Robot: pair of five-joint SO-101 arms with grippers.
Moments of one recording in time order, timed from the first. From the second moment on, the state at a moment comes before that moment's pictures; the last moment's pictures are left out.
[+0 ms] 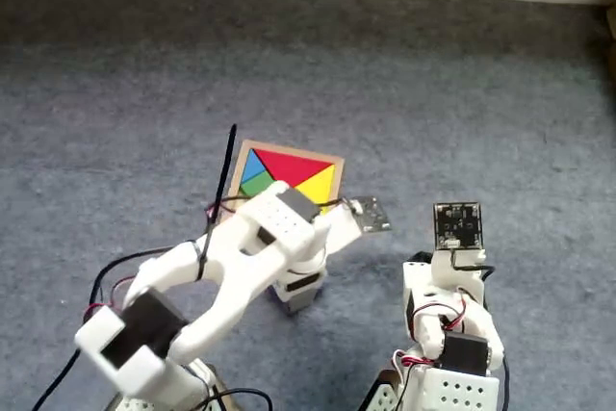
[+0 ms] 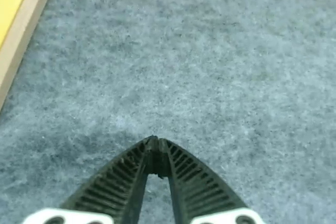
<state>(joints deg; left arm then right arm) 33.4 2.5 34.2 70.0 -19.8 3.4 -103.7 95.9 61.6 13.5</state>
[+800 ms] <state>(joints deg) 33.3 1.3 31.3 76.7 -17.5 3.4 -103.7 95.9 61.6 13.5</state>
